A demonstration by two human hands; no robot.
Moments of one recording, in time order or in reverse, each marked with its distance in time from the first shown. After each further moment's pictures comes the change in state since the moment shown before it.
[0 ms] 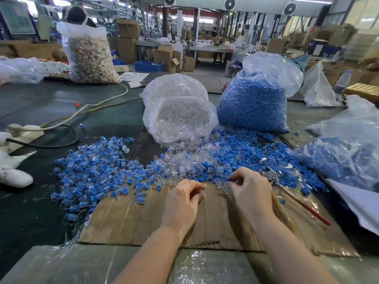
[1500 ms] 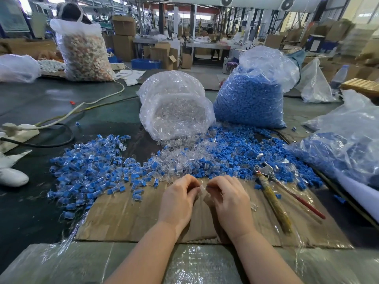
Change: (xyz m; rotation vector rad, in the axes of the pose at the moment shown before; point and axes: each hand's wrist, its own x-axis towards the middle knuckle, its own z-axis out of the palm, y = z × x) left_hand 0.000 0.000 0.000 -0.006 -0.037 -0.055; right_hand -0.036 -0.009 0.021 0.160 0.060 -0.268
